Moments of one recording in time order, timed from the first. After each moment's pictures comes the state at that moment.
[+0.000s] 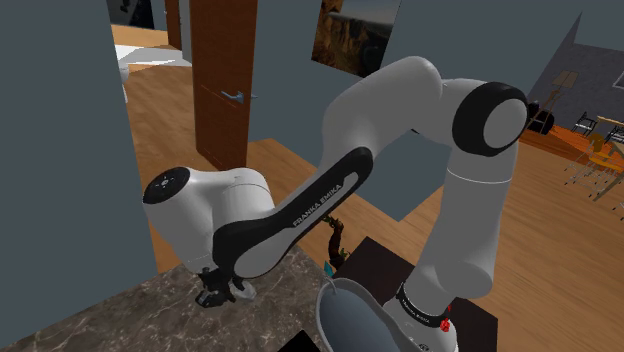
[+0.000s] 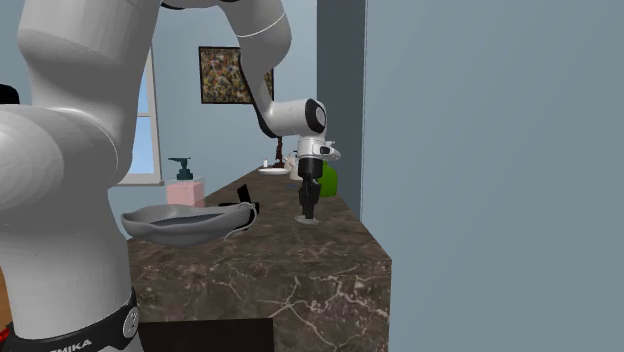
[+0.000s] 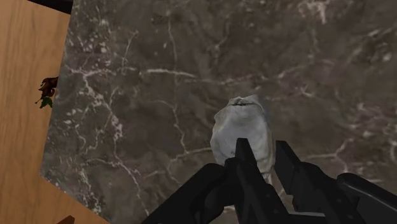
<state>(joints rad) 0.21 0.29 0.64 -2.06 -0.30 1.96 0.86</state>
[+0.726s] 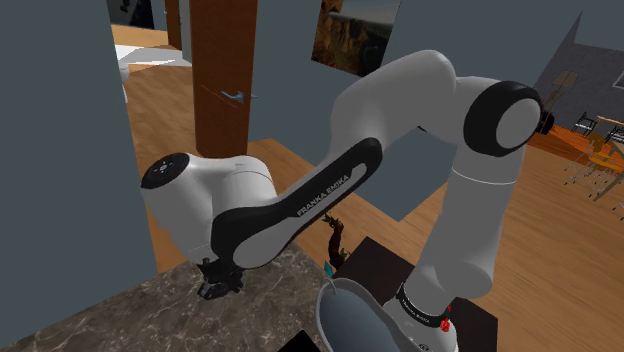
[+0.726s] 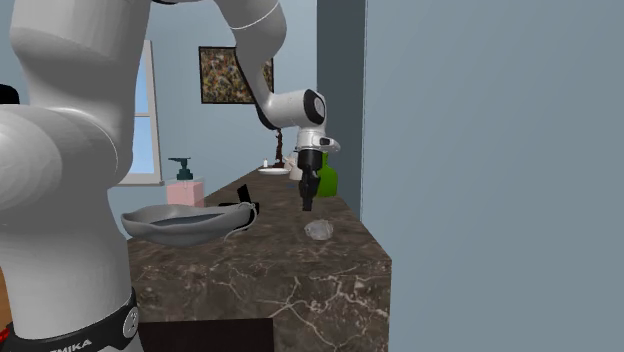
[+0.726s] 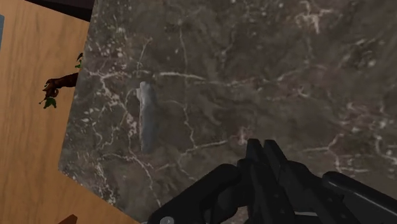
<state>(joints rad) 0.20 0.24 0.65 -2.04 -0.27 1.91 0.84</state>
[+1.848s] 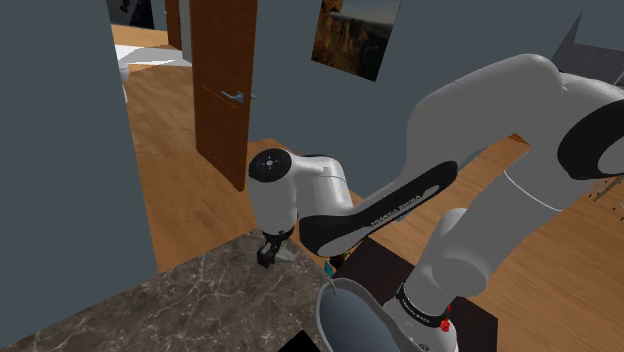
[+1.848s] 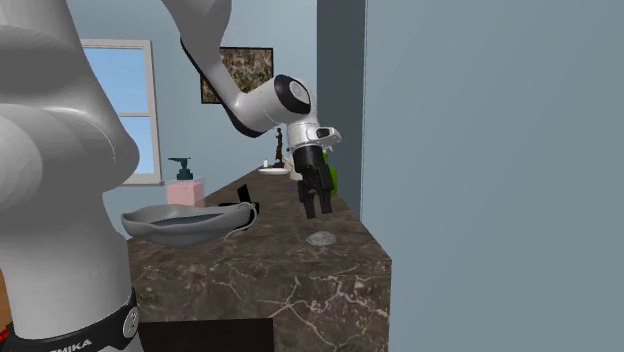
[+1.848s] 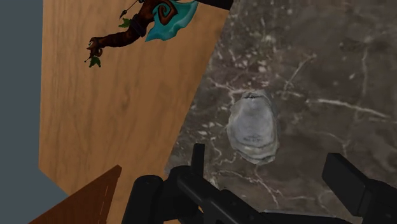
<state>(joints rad) 0.10 -0.21 0.58 -2.51 -0.31 2.17 0.63</state>
